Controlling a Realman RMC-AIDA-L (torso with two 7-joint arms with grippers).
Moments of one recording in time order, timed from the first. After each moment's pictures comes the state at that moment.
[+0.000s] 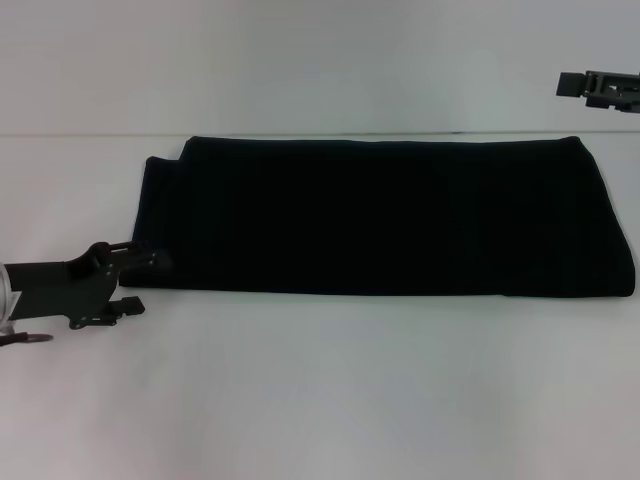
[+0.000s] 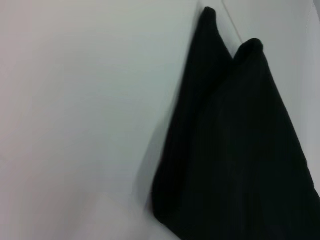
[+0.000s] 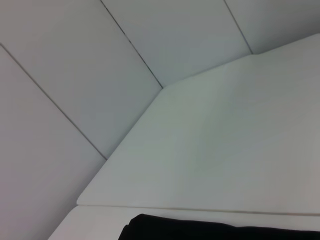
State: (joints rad) left arm -0.62 -1.93 0.46 0.42 2.30 1.23 -2.64; right arm 0.74 1.86 -0.45 -0.65 -2.12 -1.42 2.10
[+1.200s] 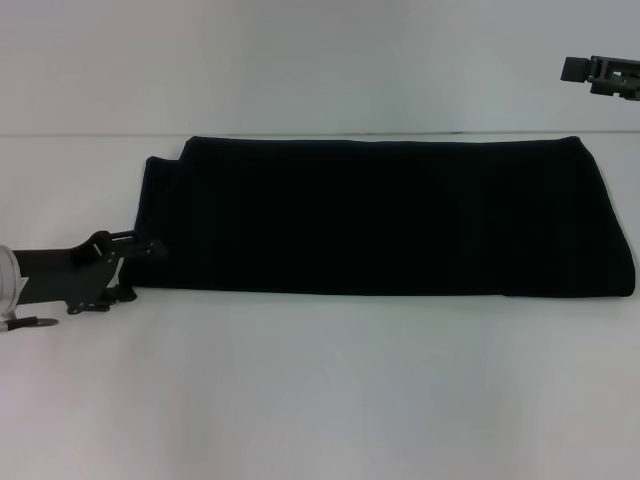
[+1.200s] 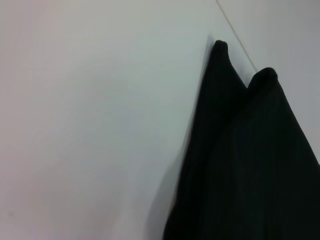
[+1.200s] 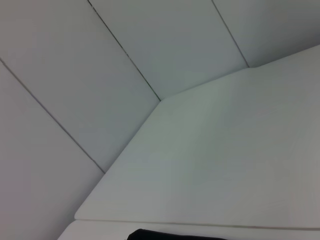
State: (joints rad) left arm -0.66 -1.93 0.50 0.39 2.31 1.11 -2.64; right arm 0.74 1.87 -0.45 -0.65 -2.09 -1.39 2.10
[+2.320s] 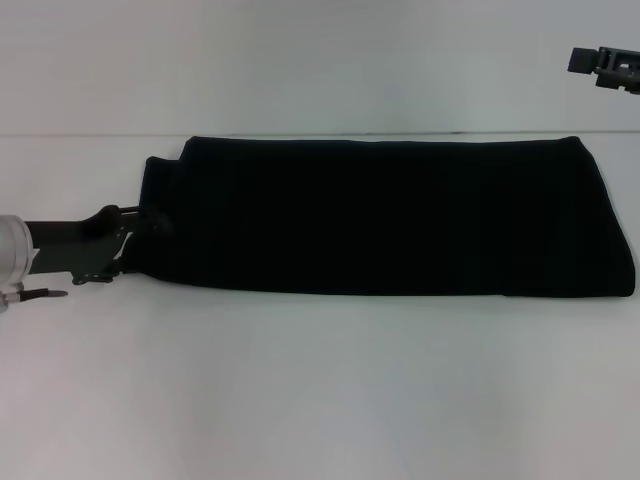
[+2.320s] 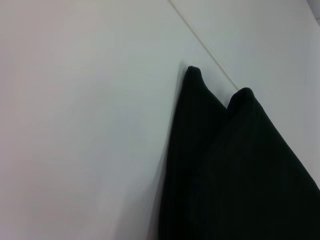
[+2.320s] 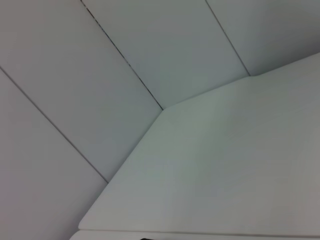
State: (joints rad) left arm -0.71 -1.93 0.53 0.39 2.31 1.05 -2.63; right arm 0.74 1.86 -0.44 -0.65 -2.07 -1.40 2.10
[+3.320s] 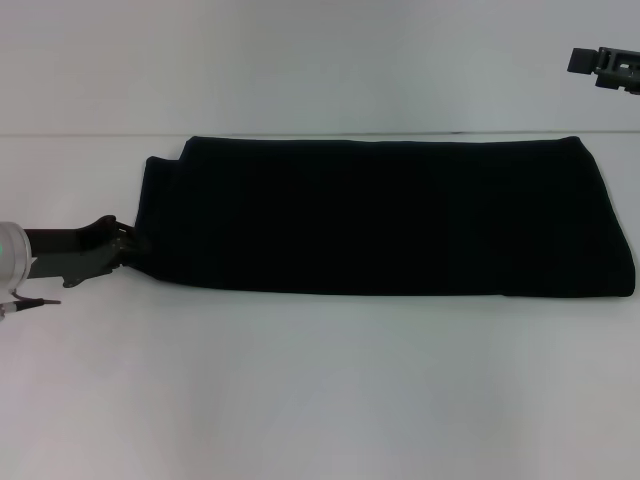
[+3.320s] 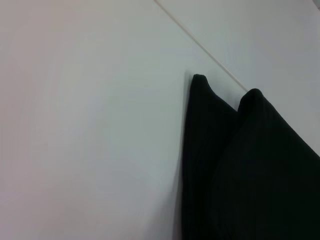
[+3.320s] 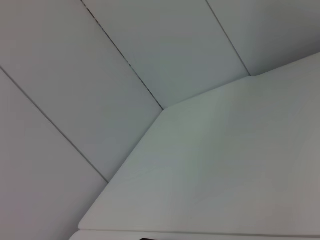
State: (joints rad) left arm -0.70 -1.94 0.56 0.40 2.31 0.99 -2.54; right arm 0.73 1.86 -0.44 -0.65 -2.07 -1.40 2.10
